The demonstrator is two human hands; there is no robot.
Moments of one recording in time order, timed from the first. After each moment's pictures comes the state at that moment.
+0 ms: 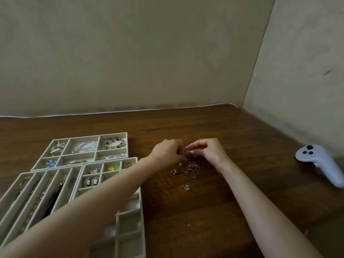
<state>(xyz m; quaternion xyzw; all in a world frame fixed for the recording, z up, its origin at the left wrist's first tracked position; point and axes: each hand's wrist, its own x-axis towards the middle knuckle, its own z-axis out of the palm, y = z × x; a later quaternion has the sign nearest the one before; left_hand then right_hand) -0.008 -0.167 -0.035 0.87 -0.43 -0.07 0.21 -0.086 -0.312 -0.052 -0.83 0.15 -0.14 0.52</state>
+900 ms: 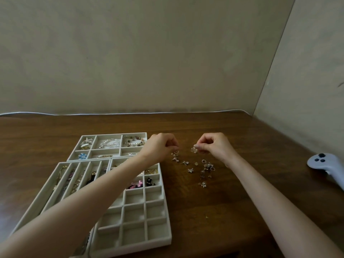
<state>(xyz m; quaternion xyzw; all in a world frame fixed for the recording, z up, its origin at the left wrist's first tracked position) -0.006 -0.089 -0.015 0.85 -0.40 0.01 0.33 -0.084 -0.279 -0.021 -0.88 0.07 -0.16 0.45</state>
